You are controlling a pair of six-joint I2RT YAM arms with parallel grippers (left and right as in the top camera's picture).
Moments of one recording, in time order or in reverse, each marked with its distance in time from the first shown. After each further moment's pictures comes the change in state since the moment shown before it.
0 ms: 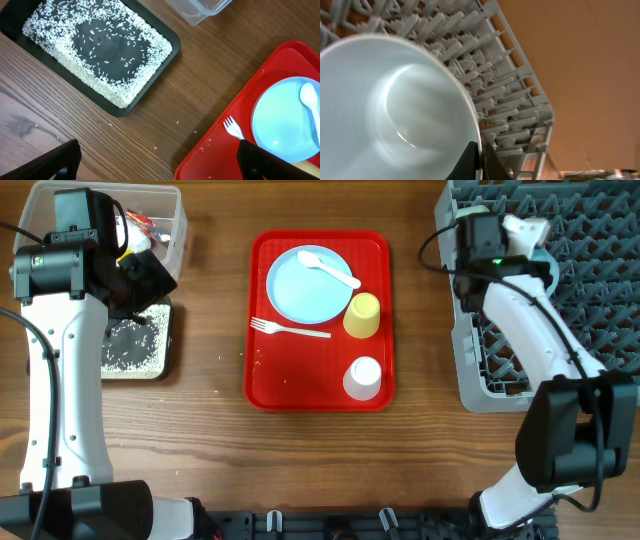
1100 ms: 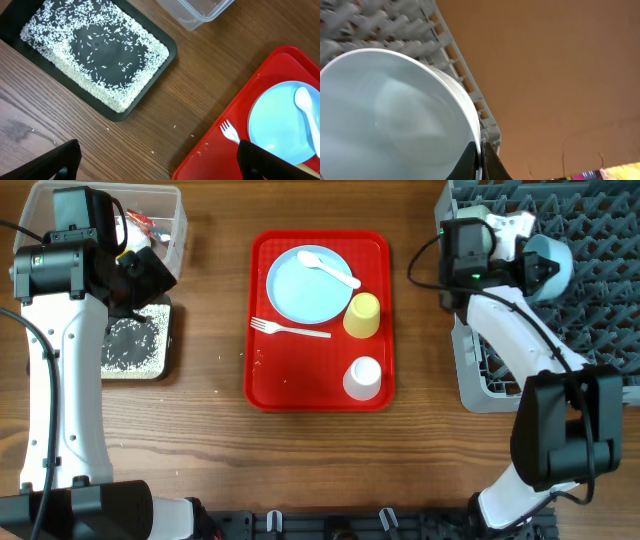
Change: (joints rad) left arm 0.000 0.000 0.000 0.023 0.000 0.000; right arm 0.062 0.013 -0.085 0.364 0.304 -0.364
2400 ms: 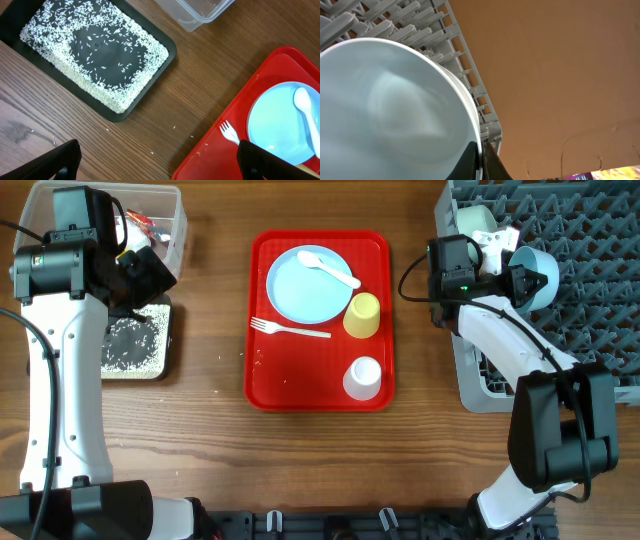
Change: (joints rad) left arm 0.000 0.000 0.000 0.004 0.000 0.000; right arm 0.016 0.001 -0.080 -0.011 0.001 0.029
